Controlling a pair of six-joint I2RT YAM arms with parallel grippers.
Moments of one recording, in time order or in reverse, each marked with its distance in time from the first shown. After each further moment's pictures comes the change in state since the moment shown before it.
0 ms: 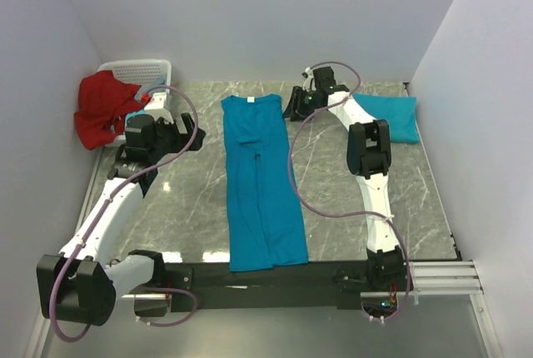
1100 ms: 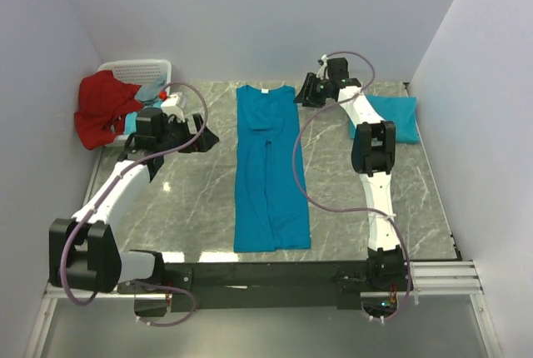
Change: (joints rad) left arm 0.014 0.175 0.043 0.014 0.250 -0.007; right arm -0.064 0.075 0.177 0.011 0.045 0.061
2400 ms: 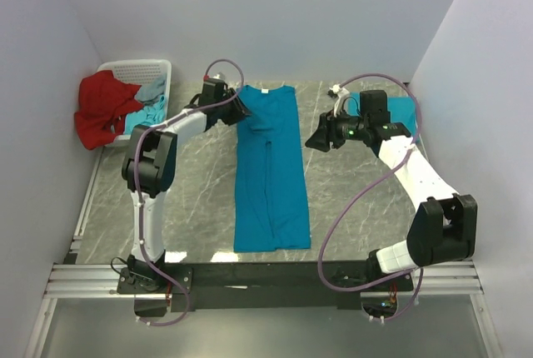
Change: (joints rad) left arm -0.199 0.880 0.691 0.038 -0.205 -0.518; right arm 0.007 -1.183 -1.218 0.121 -0.290 -0.505
